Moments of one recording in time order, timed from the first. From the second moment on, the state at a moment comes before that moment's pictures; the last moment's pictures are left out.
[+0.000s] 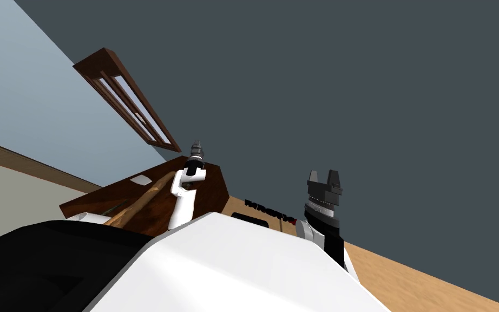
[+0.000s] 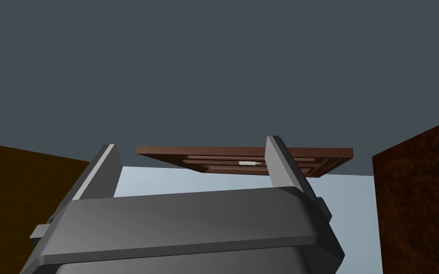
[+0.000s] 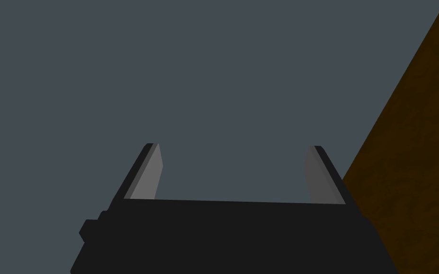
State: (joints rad) left arm -0.02 0.19 0.48 -2.10 -0.34 0.37 0.29; right arm 0.51 0.02 -0.03 -2.26 -0.01 -0.56 0.02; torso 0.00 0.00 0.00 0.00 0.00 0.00
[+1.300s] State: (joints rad) left arm -0.19 0.19 0.67 -1.99 -0.43 0.71 0.40; right arm 0.51 0.02 -0.03 -2.26 -0.01 -0.56 0.02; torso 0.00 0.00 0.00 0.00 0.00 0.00
